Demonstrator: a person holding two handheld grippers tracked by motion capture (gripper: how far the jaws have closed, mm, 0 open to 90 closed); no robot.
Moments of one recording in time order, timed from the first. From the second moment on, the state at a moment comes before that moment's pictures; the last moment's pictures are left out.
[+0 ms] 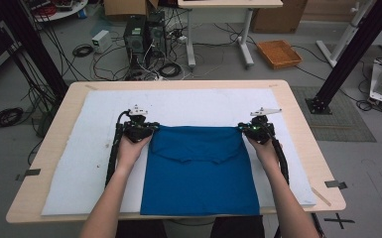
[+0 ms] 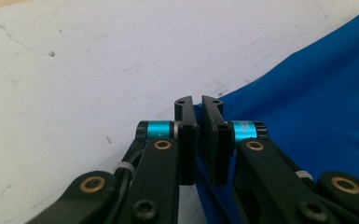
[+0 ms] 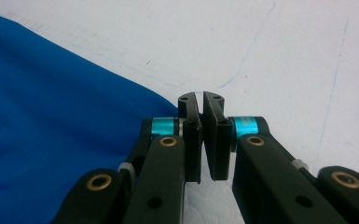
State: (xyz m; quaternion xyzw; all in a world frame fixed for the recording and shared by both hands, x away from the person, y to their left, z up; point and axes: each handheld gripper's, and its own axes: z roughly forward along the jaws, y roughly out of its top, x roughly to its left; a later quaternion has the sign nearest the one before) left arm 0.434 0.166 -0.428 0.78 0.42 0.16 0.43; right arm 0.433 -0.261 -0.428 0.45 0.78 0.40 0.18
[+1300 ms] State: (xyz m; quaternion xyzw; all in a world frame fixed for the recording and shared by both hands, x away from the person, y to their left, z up) left arm 0.381 0.181 -0.437 0.76 0.49 0.06 0.42; right arm 0.368 -0.275 -0.424 0.46 0.75 0.44 0.16
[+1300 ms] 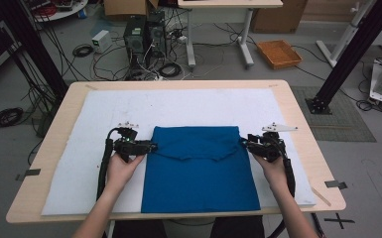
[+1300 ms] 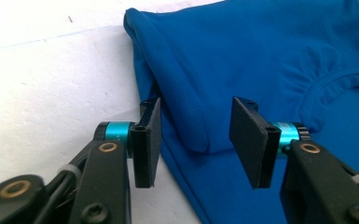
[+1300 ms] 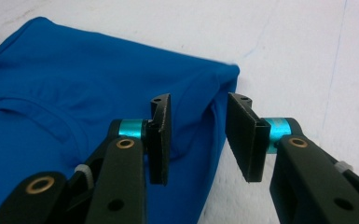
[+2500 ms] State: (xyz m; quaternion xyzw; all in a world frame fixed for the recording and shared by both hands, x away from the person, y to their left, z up) left arm 0.375 0.172 -0.431 0.76 0.48 0.08 0.42; right arm 0.373 -0.259 -0.445 0.49 0.76 0.41 0.12
